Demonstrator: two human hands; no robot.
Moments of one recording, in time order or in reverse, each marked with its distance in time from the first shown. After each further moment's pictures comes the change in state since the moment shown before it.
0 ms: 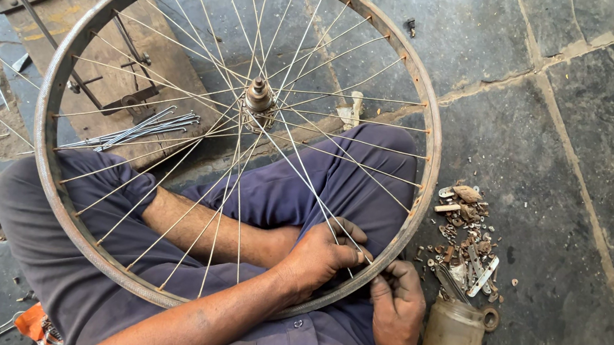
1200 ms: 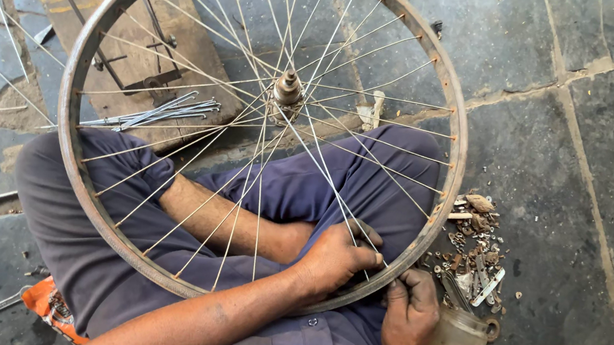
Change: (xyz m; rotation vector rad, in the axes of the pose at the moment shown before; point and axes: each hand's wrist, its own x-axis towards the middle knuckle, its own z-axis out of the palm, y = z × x) left_hand 0.003 -0.012 -0.003 0.083 0.045 0.104; right_hand -0.008 -0.003 0.002 -0.256 0.074 -0.041
